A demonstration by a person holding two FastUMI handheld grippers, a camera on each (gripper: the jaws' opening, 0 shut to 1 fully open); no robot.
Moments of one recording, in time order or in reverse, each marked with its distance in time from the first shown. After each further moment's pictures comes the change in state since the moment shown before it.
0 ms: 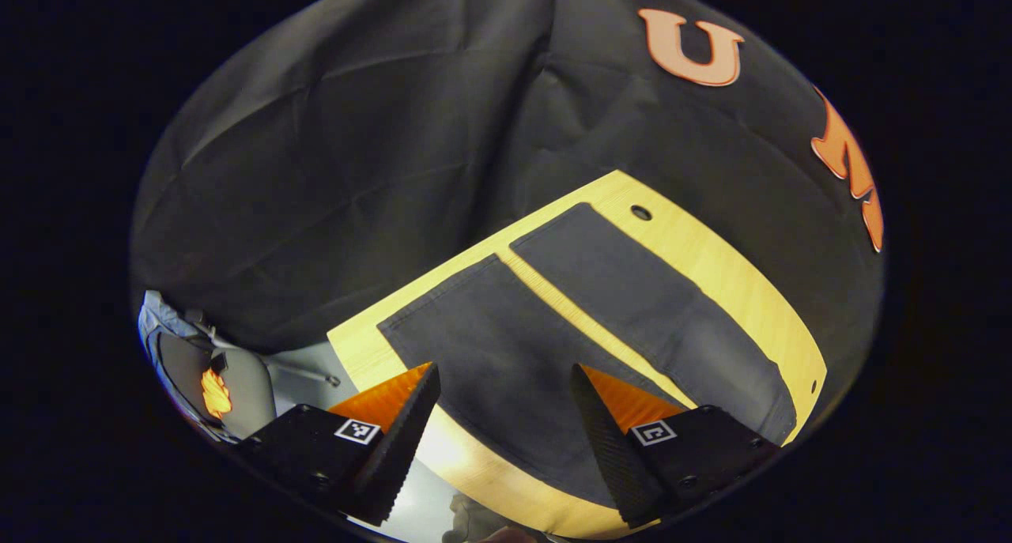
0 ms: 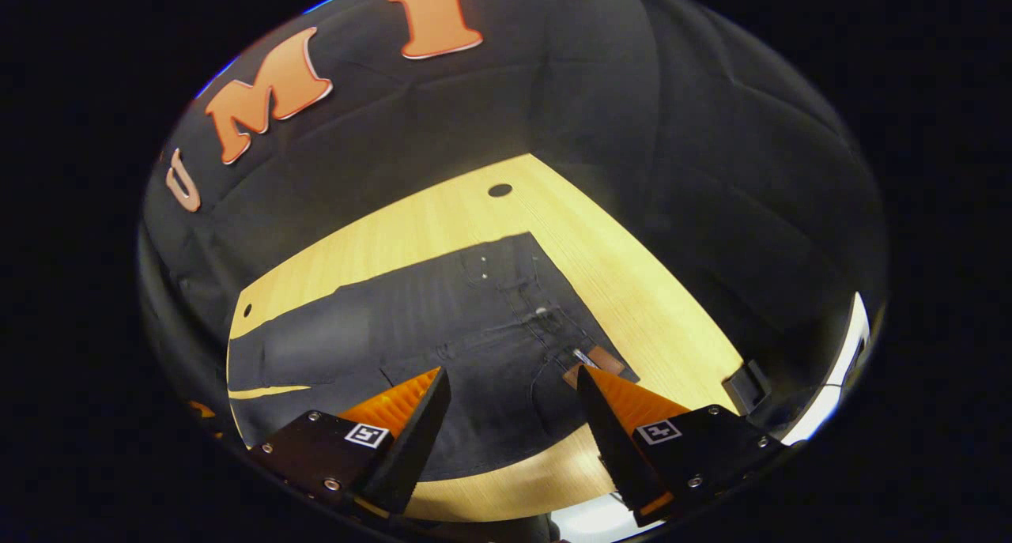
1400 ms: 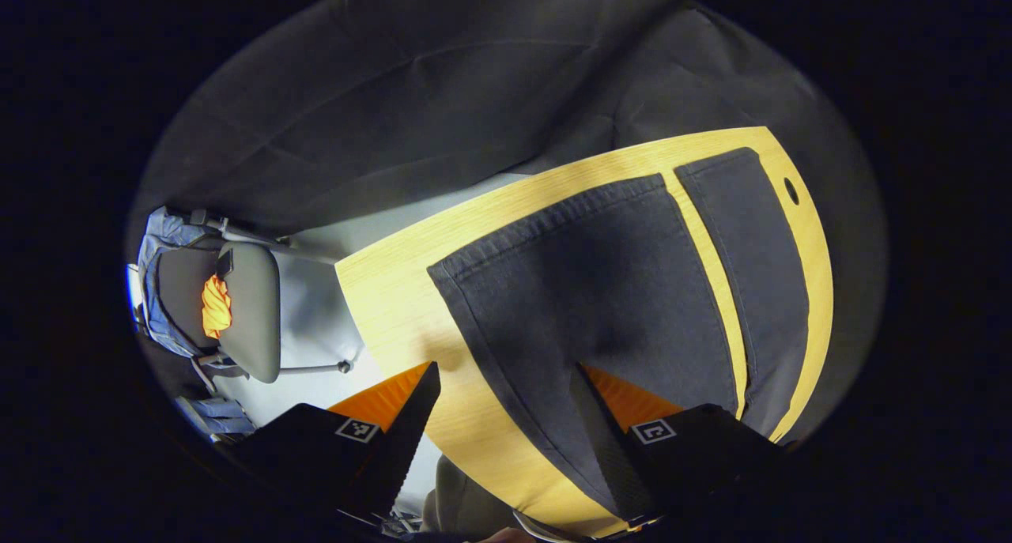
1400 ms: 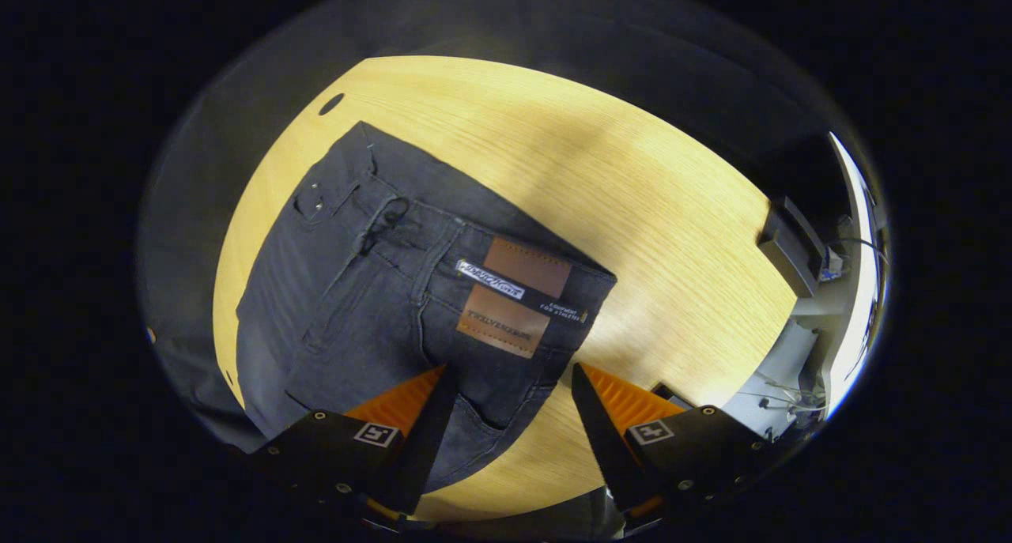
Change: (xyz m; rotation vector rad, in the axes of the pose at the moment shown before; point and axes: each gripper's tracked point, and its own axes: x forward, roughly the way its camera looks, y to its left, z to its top) left arm 0.130 0.093 -0.026 -0.249 0.482 0.152; right arm 0.081 -0.061 -0.095 0.408 0.461 -0.217
